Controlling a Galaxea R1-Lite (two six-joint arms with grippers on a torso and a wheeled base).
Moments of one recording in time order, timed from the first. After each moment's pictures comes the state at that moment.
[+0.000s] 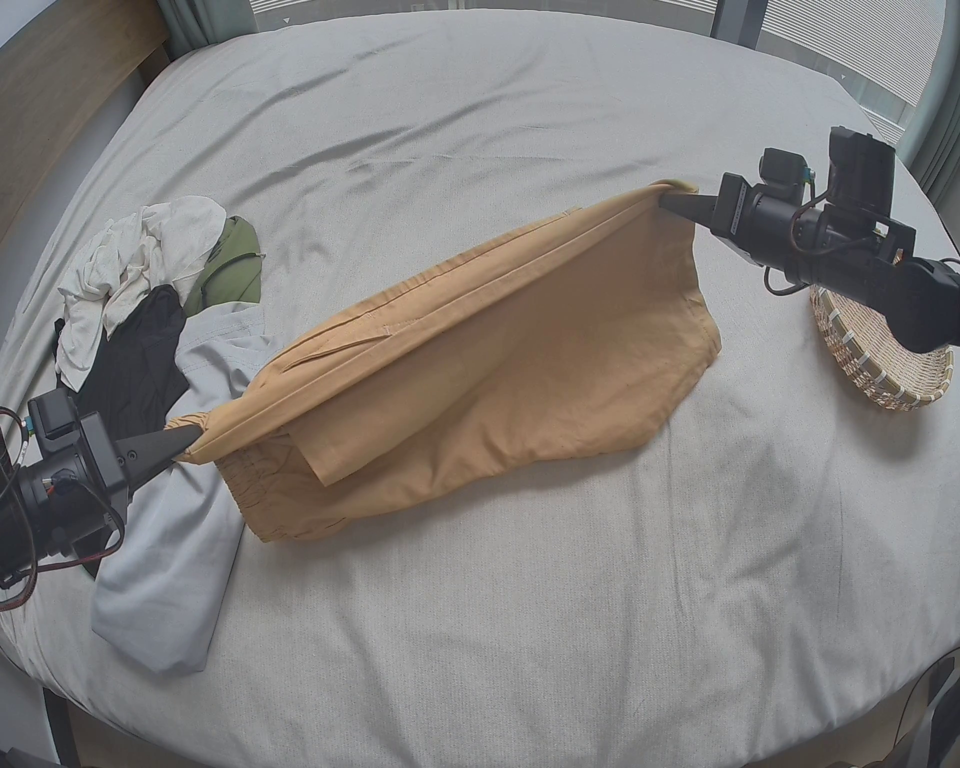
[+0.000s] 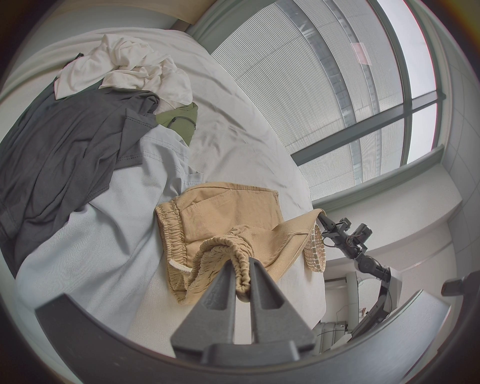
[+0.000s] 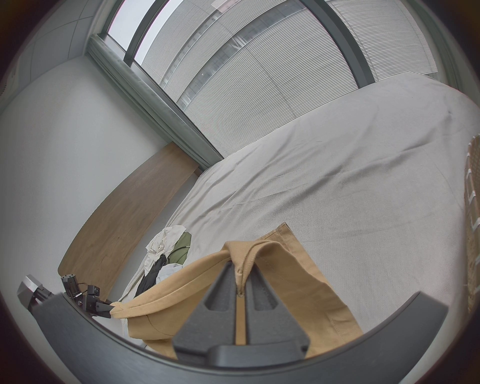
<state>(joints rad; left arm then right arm) 0.00 1.26 -0.47 -0.59 -0.58 -0.70 0.28 1.85 -1.52 -0.34 0.38 0.35</state>
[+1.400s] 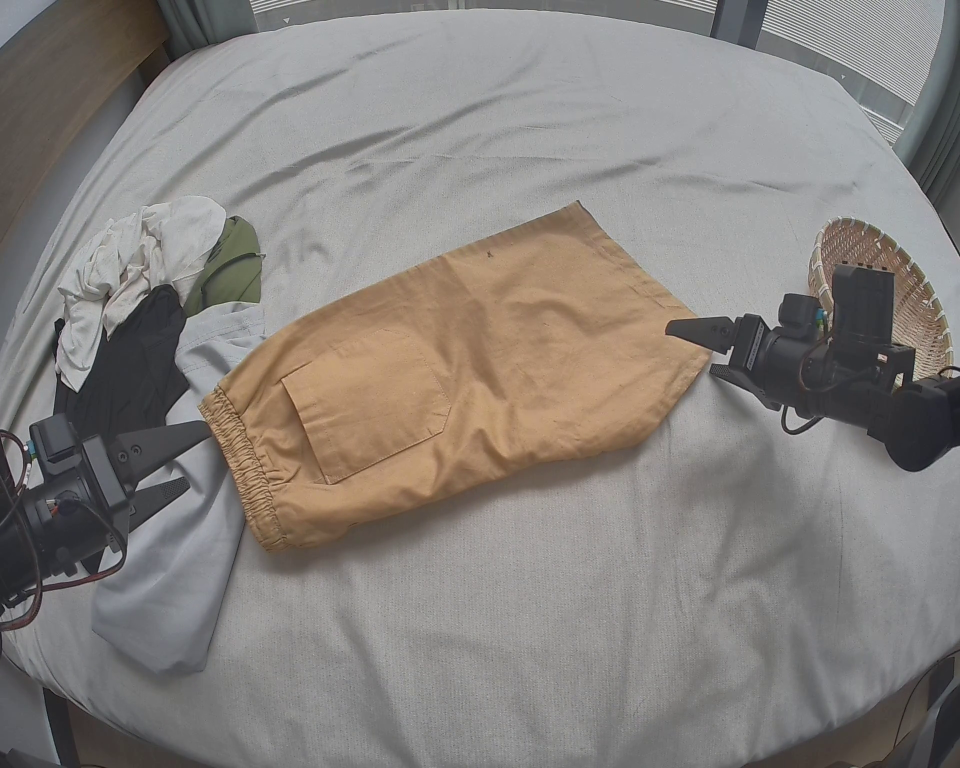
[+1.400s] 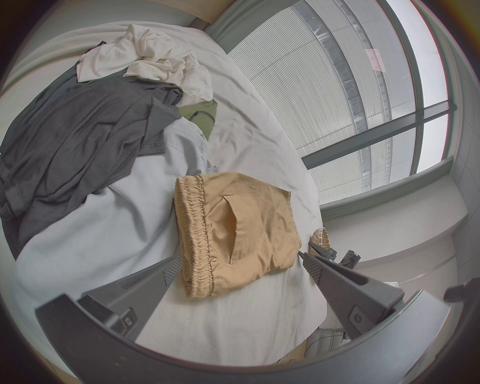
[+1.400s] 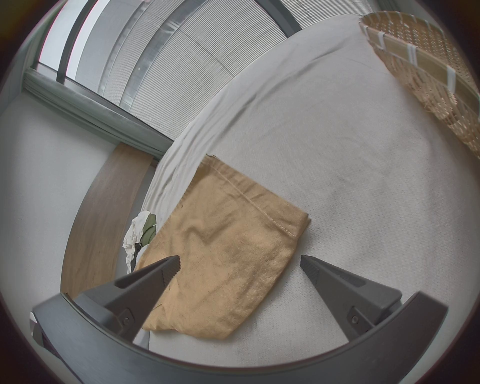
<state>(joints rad) 0.01 1.24 -0.40 -0.61 -0.56 -0.72 0.23 1.77 -0.97 -0.56 0.32 0.57</state>
